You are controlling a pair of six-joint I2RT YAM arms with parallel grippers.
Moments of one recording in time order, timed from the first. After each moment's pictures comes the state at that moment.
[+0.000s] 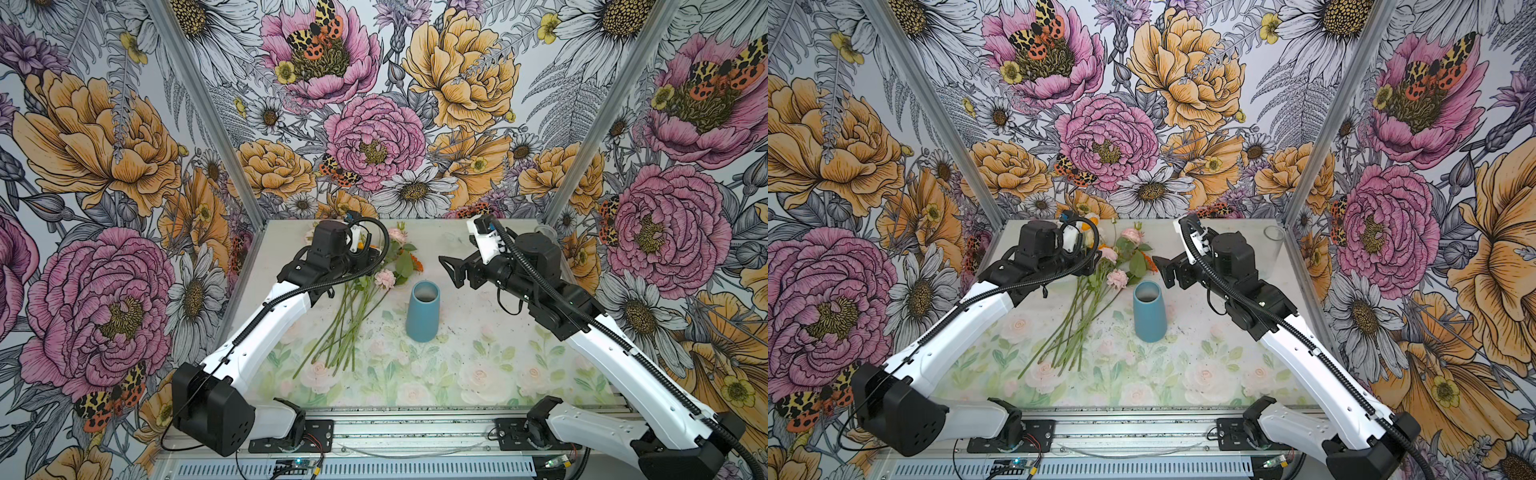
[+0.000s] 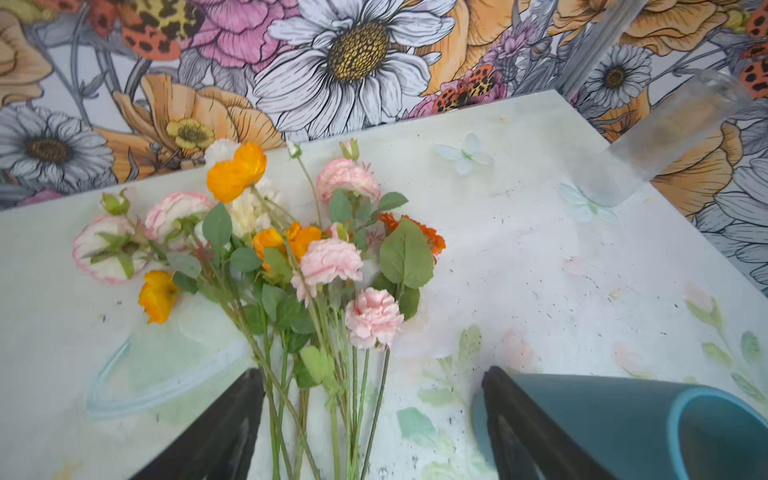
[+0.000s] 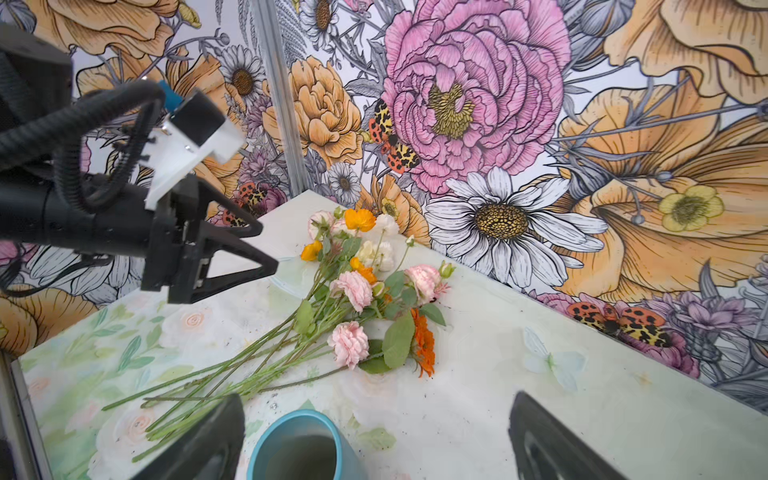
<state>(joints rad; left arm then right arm) -0.42 1.30 1.21 -0.51 0.01 -0.14 0.55 1.09 1.21 -0.41 -0.12 -0.03</state>
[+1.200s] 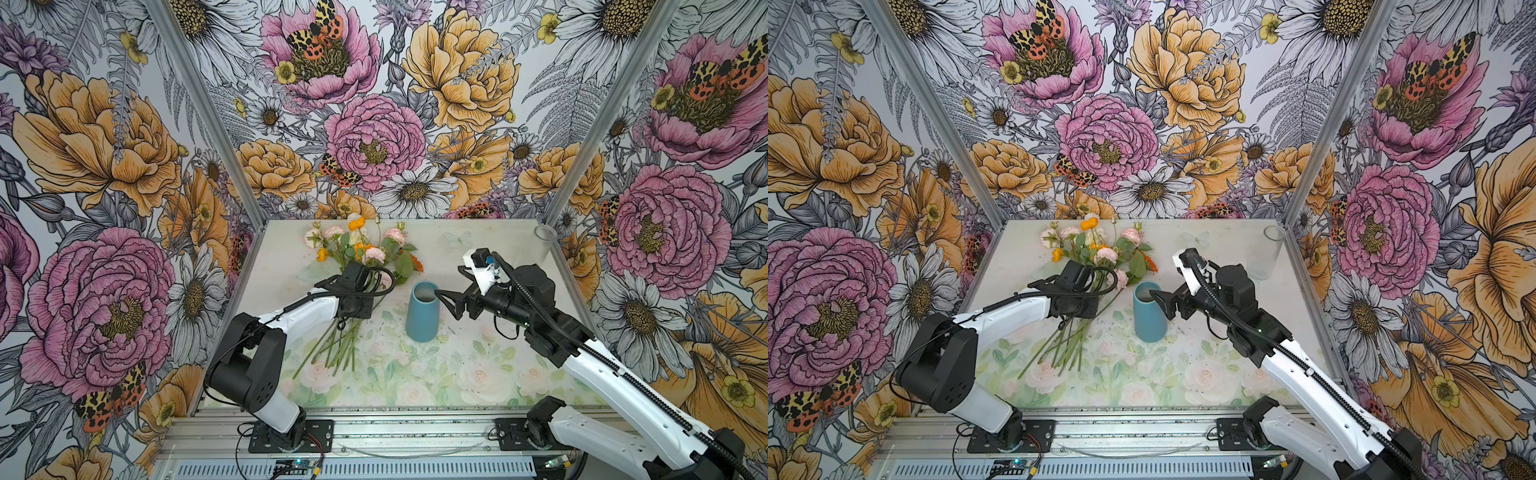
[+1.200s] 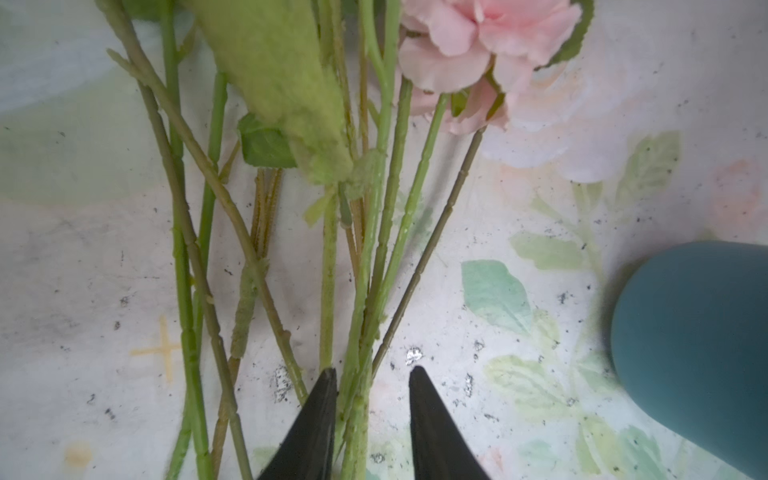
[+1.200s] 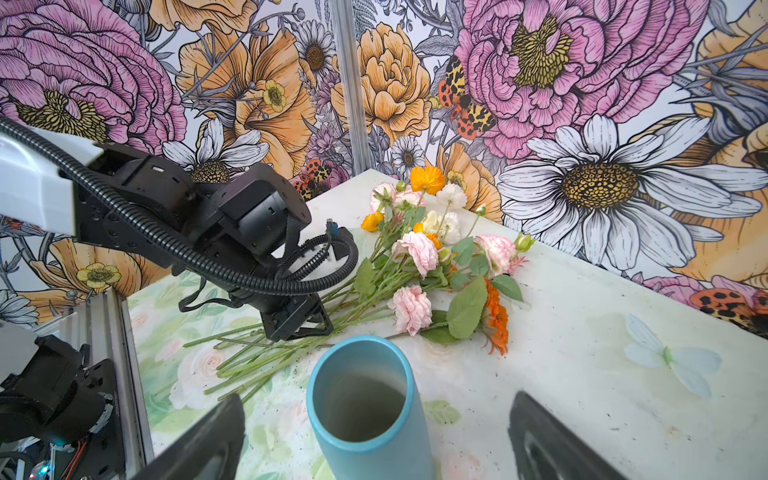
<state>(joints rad) -0.47 1.59 0.98 -0.51 -0.04 -0.29 0.54 0.94 0.85 -0.19 -0.32 0.01</state>
